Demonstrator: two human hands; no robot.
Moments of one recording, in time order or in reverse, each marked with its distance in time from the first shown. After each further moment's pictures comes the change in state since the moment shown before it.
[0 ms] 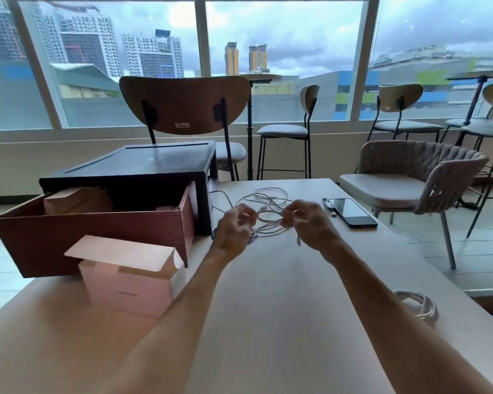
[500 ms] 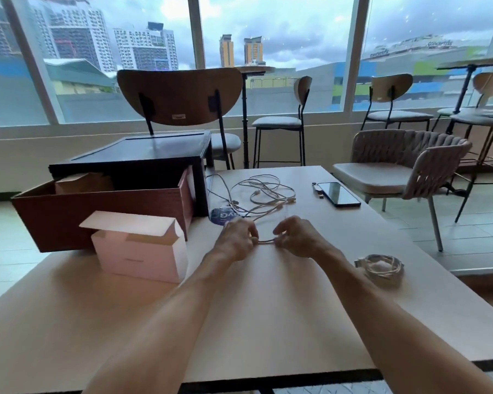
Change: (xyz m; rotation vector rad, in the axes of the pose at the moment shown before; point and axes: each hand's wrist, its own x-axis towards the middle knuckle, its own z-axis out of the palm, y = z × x) left_hand -0.047 -0.011 0.018 0.640 -0.227 -0.047; right_hand -0.057 0.023 0.005 -0.438 -0.222 0.092
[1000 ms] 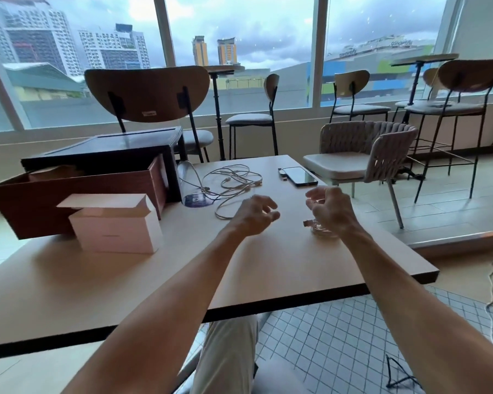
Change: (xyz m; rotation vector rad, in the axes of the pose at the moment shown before) left_hand -0.049 0.106 0.021 -0.209 -0.100 0.191; right_hand -0.104 0.055 -0.081 0.093 0.491 0.088
